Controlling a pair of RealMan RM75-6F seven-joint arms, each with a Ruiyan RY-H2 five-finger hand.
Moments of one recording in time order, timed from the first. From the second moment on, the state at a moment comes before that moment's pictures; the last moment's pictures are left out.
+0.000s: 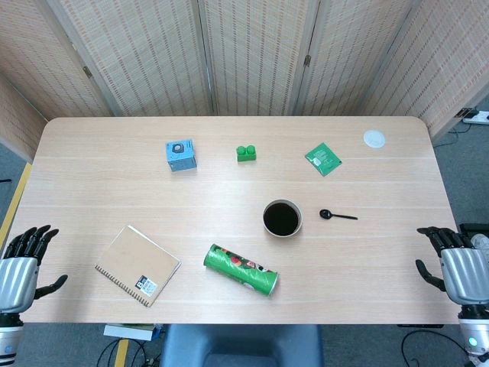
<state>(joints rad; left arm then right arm) -0.10 -1.16 -0.06 -1.62 1.50 1.52 0.17 0.06 -1.13 0.07 -1.58 -1.51 1.51 -0.07</state>
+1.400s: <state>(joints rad) -0.06 -1.17 -0.05 -1.60 1.49 1.55 0.14 0.54 -1.39 0.13 -1.26 -1.30 0.80 -0.10</state>
